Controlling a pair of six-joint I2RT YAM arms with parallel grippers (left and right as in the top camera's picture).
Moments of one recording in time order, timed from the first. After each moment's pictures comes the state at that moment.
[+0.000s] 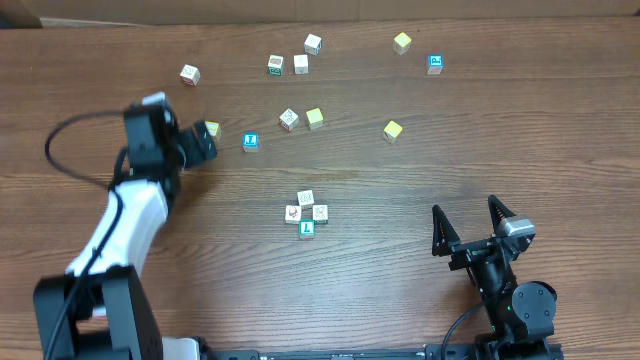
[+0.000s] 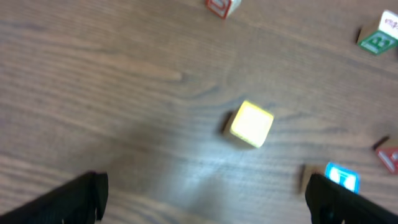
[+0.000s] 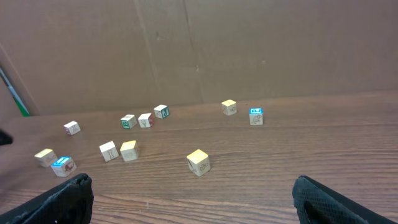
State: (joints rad) left arm 0.12 1.57 0.85 -0.09 -0.01 -0.23; right arm 0.12 0.01 0.02 -0.02 -0.10 0.17
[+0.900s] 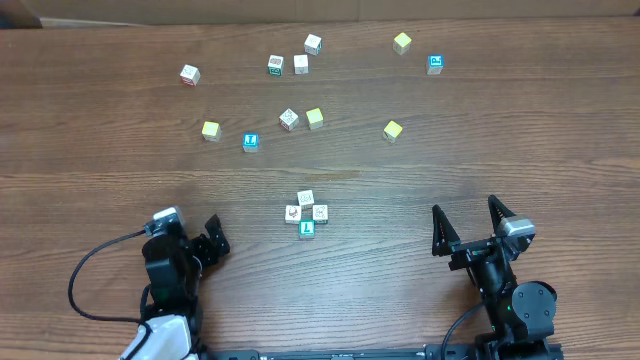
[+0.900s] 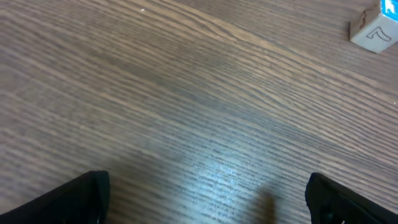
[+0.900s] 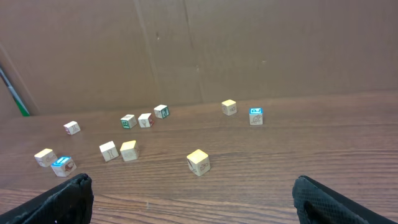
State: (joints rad) left arm 0.14 1.15 0.03 0.46 -0.01 -0.27; right arm 0.12 0.01 0.02 -0.03 -0.10 0.17
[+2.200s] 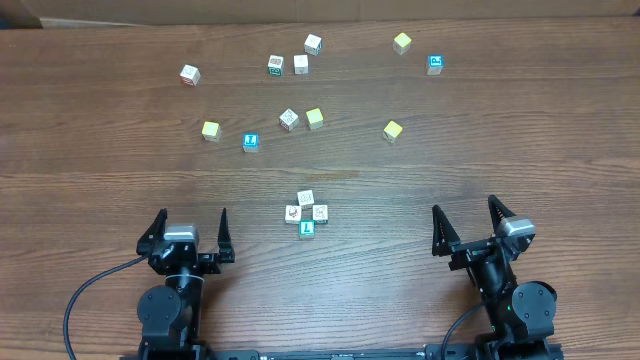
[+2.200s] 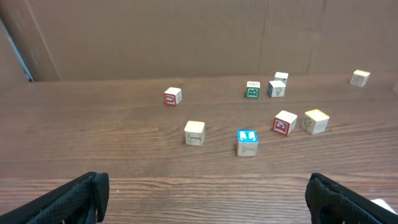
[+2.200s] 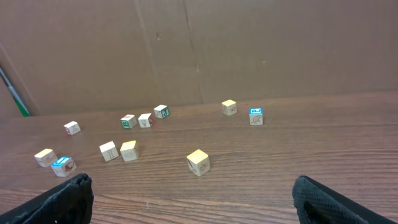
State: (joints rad) left arm -0.02 0.05 0.01 -0.08 -0.04 0.01; right arm 0.12 0.01 0.02 -0.03 -0.10 0.17
